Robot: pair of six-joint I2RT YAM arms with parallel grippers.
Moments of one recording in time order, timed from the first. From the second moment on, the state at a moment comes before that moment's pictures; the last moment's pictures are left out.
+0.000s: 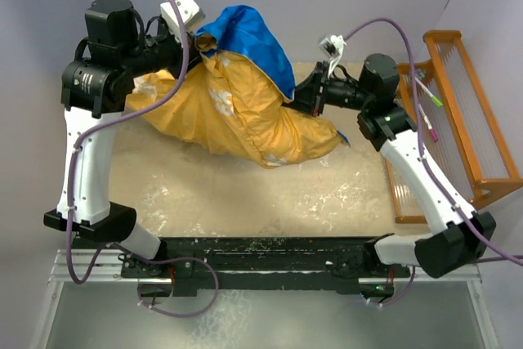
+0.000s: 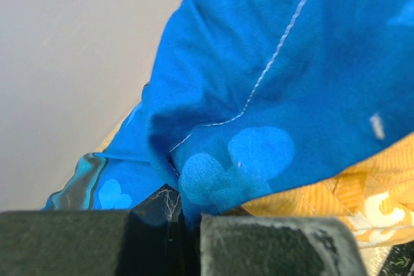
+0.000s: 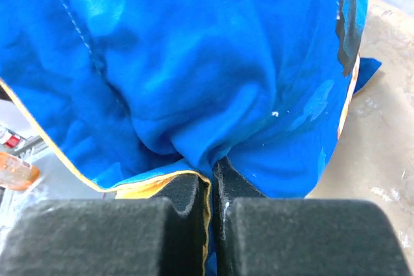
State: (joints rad) left arm -0.29 1.55 2.30 -1.03 0.52 0.33; right arm 0.37 1.28 1.32 -0.06 -0.91 0.35
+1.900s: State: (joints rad) left arm -0.38 1.42 2.12 -0.90 0.51 0.85; right arm 0.75 1.84 2.35 -0.44 -0.24 0.31
